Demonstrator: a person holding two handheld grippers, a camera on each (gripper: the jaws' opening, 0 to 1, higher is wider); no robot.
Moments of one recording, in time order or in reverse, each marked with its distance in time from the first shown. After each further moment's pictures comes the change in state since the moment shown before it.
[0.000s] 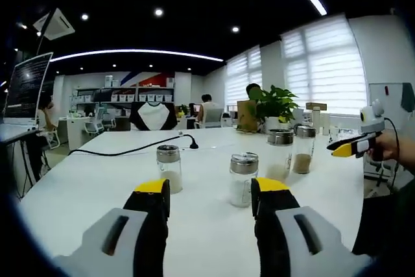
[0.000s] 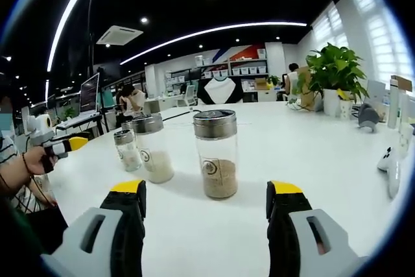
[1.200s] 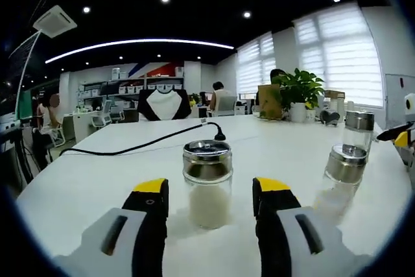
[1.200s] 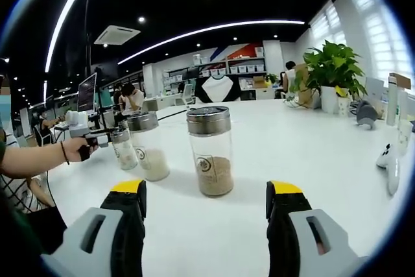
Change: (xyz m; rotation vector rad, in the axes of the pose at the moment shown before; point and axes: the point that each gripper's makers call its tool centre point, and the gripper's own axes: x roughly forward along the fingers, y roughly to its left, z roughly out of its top) left arm 0.124 0.076 -0.033 0.029 0.087 0.068; right arm 0.002 -0.010 -0.004 0.012 0.010 -0.011
